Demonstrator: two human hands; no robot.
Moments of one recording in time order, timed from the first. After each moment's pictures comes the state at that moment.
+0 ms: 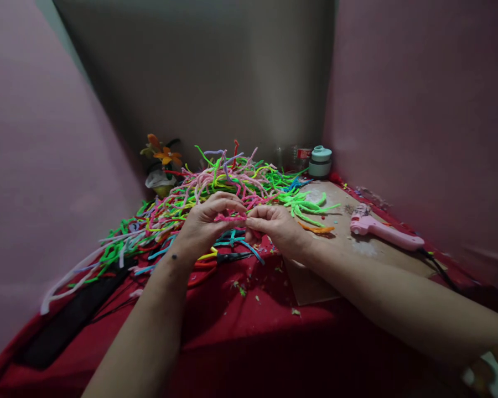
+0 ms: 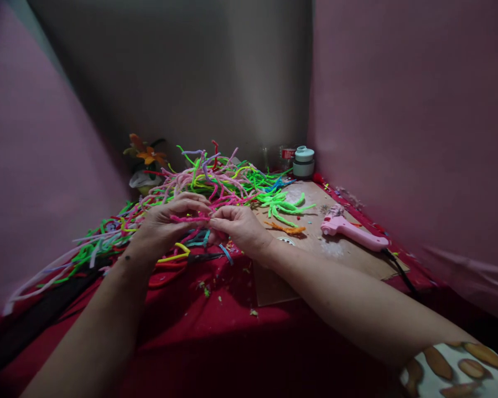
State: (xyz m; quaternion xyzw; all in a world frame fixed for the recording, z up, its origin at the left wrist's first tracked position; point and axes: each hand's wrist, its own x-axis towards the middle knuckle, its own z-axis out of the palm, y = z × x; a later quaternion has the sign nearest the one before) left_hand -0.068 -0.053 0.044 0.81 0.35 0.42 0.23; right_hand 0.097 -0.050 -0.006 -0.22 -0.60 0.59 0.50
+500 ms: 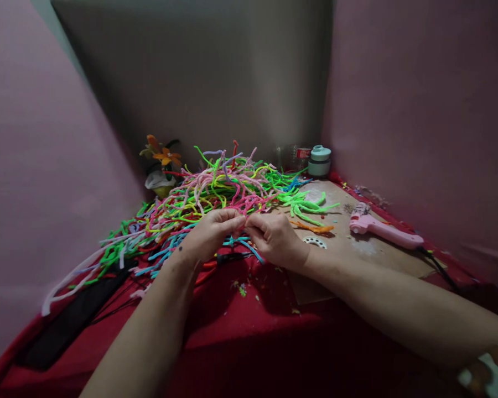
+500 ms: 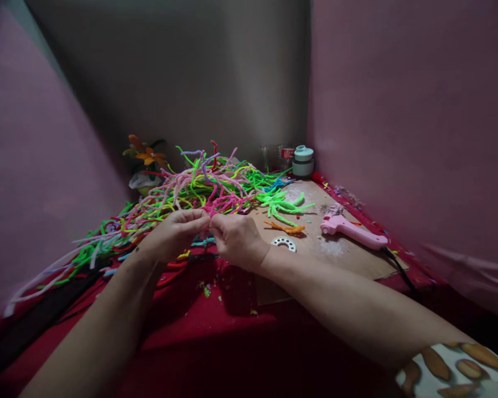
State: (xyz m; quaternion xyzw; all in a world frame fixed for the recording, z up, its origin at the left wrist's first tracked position) left_hand -0.063 -0.047 0.025 0.71 0.41 0.34 0.46; right_hand 0.096 -0.060 -0.012 -0.33 -0.80 0.10 0.50
